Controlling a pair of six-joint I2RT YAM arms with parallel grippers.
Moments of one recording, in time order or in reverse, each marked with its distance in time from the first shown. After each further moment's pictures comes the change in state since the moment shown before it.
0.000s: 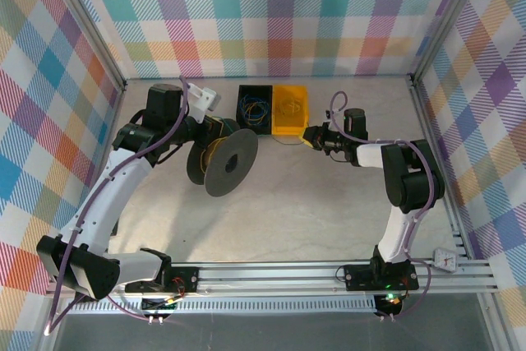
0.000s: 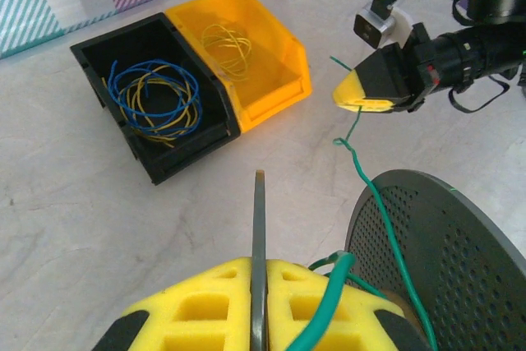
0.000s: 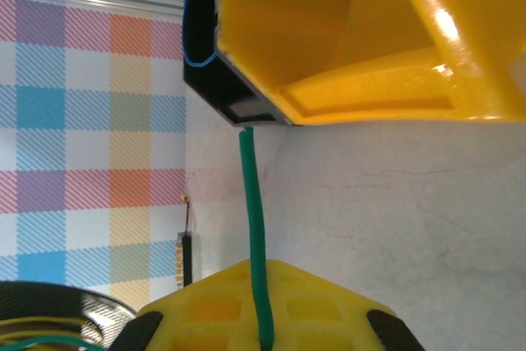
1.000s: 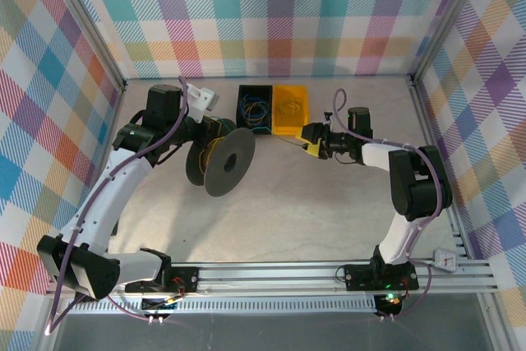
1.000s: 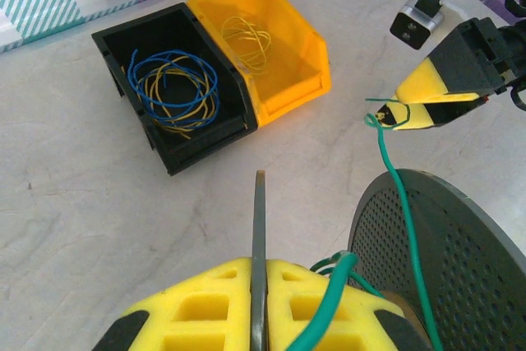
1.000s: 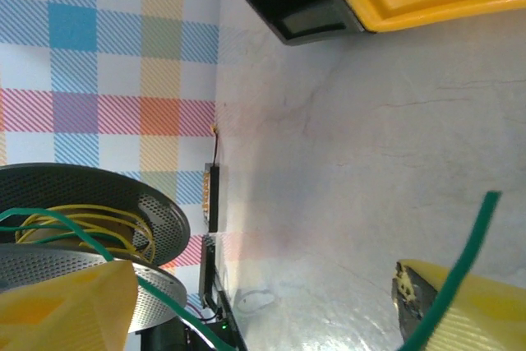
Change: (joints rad) left arm 0.006 0.001 -0.010 0.000 -0.050 -0.013; right arm -0.009 -0.084 0.010 -0.172 -0.212 -0.101
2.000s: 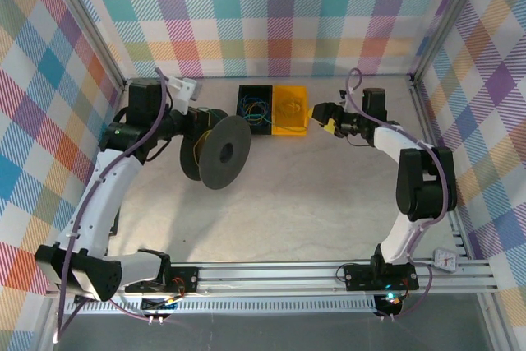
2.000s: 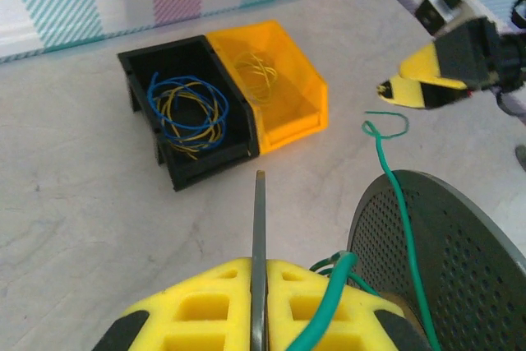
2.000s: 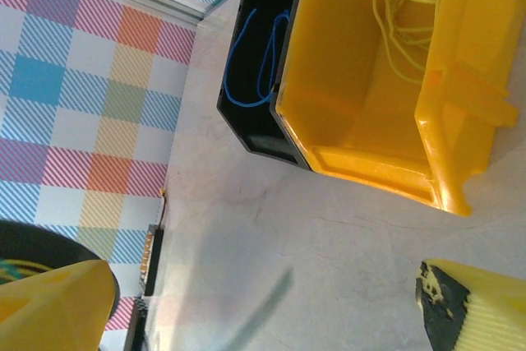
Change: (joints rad) left arm 0.089 -0.029 0.027 0.000 0.093 -0.072; right arm -0.101 -0.005 0.208 -0.239 0.132 -0.230
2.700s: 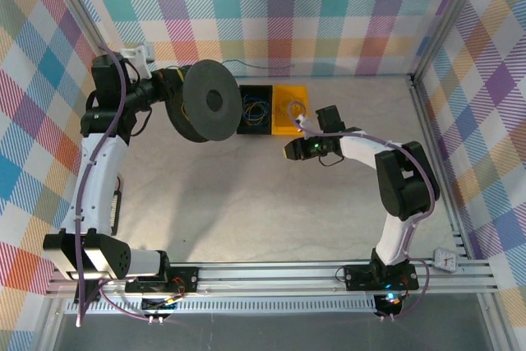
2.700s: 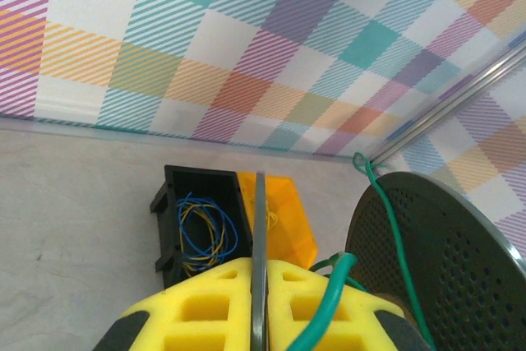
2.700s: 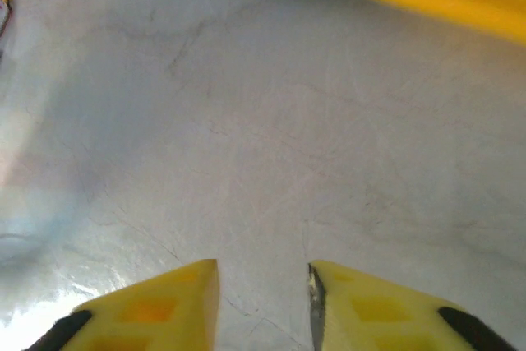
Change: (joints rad) left arm 0.252 0.113 0.138 0.240 0.116 -0.407; right arm 0.275 0.032 -0.014 -0.242 0.281 -0.480
